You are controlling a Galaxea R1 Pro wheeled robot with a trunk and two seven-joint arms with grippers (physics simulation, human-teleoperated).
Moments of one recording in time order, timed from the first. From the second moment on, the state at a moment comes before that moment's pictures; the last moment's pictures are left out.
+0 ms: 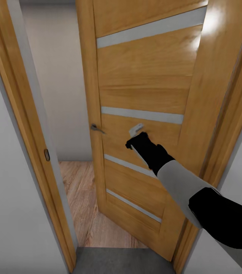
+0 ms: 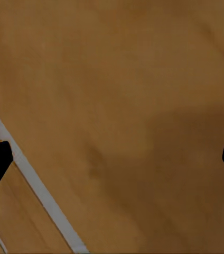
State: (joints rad) left arm 0.00 0.02 0.00 -0.03 0.06 -0.01 0.00; right arm -1.29 0.17 0.55 -0.61 0.00 0.73 -0.15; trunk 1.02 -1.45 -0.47
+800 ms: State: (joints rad) left arm 0.00 0.02 0.00 -0.03 0.06 -0.01 0.00; right arm -1.27 0.17 0.55 -0.71 -0.10 0.74 -0.13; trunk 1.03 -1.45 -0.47
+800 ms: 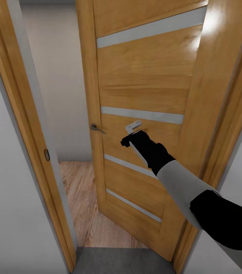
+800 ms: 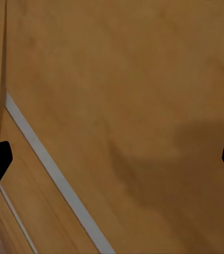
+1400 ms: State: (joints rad) left arm 0.00 0.02 0.00 -0.13 0.06 -0.02 0.00; right arm -1.27 0.17 0.55 -0.71 -0.10 0.73 -0.14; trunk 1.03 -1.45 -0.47
